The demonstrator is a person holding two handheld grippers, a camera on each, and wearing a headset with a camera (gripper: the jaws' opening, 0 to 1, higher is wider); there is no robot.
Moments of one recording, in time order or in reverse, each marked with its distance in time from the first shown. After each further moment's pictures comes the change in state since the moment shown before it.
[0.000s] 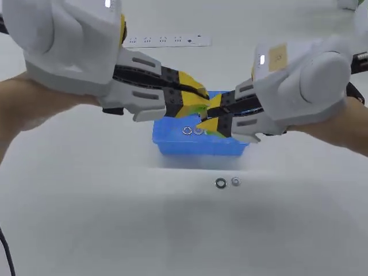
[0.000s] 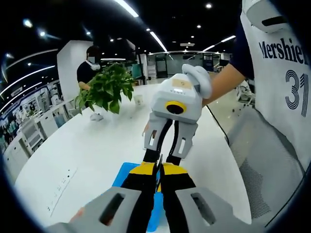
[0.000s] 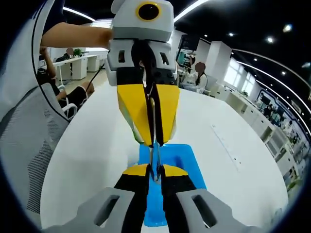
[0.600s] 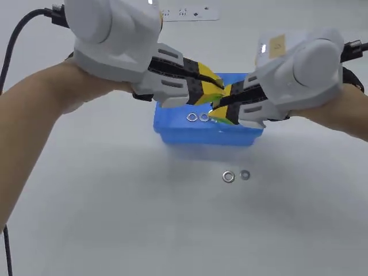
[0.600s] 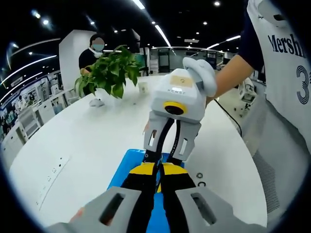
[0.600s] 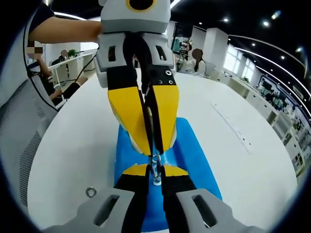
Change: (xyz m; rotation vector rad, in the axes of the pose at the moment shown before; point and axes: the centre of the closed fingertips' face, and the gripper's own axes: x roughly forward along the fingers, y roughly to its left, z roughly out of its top) left arm 0.034 0.029 -0.054 -0.067 0.046 -0.008; right arm 0.038 -0.016 -0.051 0.081 0.065 0.039
